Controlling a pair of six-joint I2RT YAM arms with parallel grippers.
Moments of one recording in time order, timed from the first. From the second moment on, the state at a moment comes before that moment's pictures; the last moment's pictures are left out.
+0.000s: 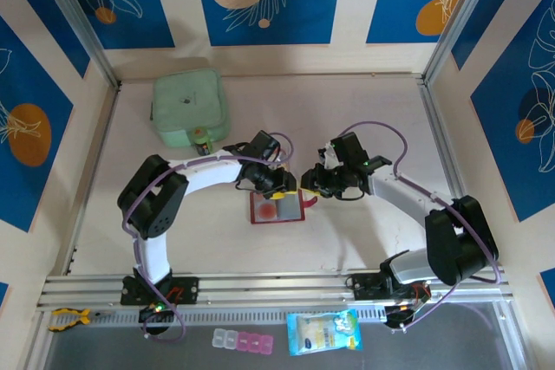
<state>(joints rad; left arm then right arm) -0.73 1.87 1.19 -0.41 0.51 -0.83 0.45 1.39 0.80 -0.44 -0.57 0.71</state>
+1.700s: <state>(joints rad) -0.62 1.63 0.90 -0.44 0.38 -0.83 0.61 1.76 0.93 -0.44 -0.57 0.66</state>
